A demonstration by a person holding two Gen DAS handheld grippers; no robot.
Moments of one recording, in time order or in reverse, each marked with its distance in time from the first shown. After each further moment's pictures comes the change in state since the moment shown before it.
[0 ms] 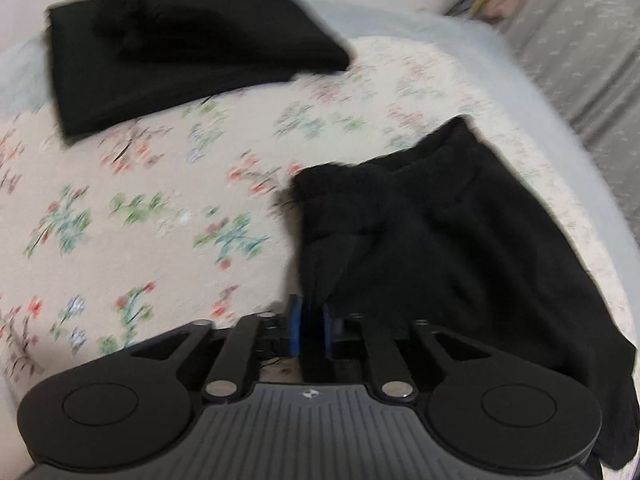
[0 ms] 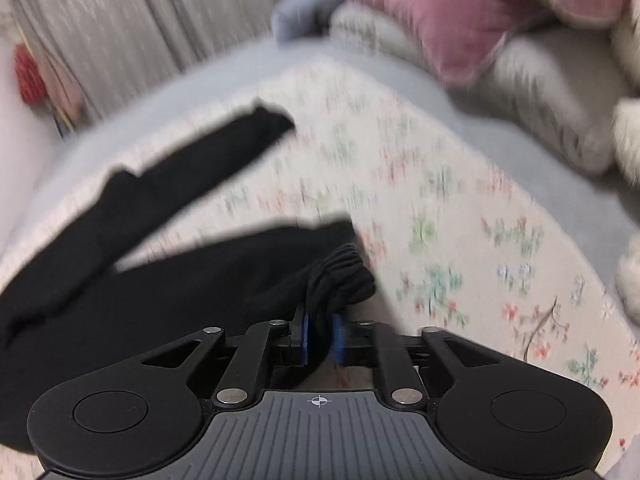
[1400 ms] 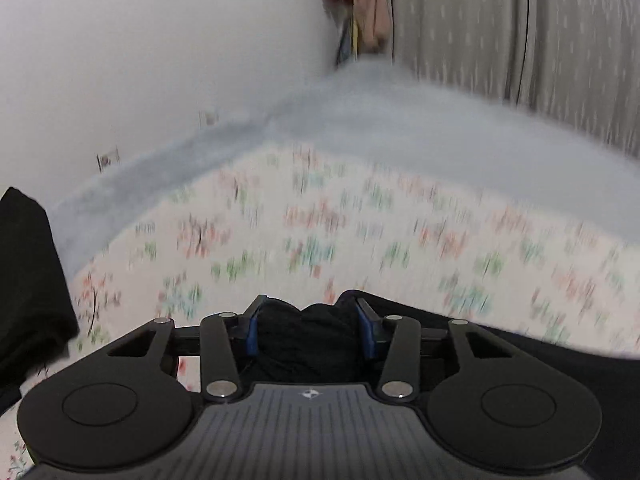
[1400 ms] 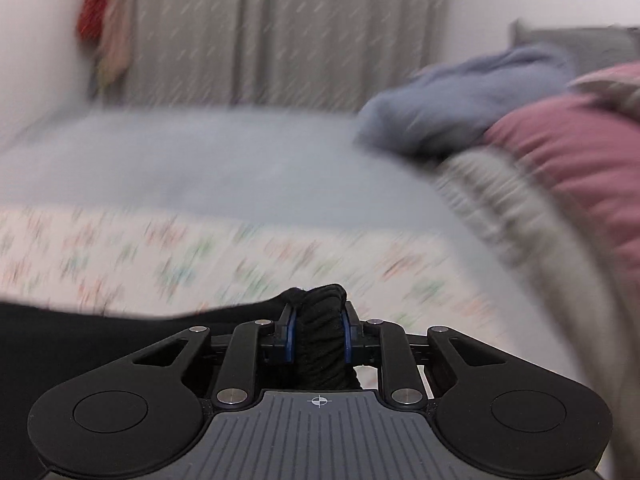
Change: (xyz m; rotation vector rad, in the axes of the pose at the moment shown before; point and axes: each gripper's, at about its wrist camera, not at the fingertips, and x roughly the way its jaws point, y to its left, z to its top) left arm 0.142 -0.238 0.119 0.482 -0.371 0.008; right arm 0.221 0.133 0.235 -0.430 -0.301 -0.056
